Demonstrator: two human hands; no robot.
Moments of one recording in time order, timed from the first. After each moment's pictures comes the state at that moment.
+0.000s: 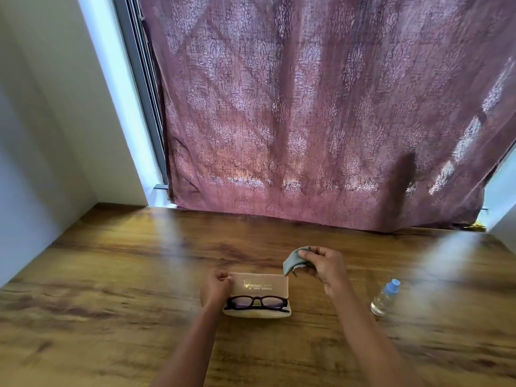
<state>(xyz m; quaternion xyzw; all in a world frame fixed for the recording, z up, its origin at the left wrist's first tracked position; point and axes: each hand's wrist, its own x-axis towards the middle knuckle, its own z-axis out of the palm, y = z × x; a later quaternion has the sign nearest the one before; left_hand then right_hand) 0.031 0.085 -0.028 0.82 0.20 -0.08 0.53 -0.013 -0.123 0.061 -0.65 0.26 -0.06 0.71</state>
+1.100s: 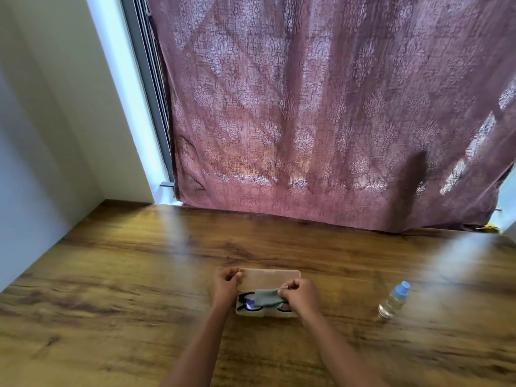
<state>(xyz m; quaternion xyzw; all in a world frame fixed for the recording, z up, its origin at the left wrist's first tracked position) 0.030 0.080 -0.028 0.78 0.17 -0.04 0.60 -0.019 -0.074 -0.007 -0.80 0.29 0.04 0.53</state>
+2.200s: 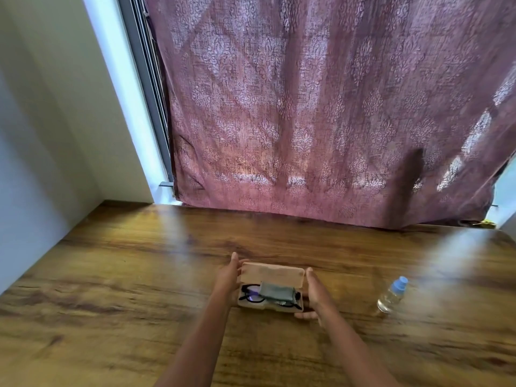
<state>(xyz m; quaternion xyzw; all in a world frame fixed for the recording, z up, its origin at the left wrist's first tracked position) 0.027 0.072 0.011 0.64 0.22 -0.21 0.71 -0.029 -0.100 -0.003 -0.65 0.36 0.10 0.66</state>
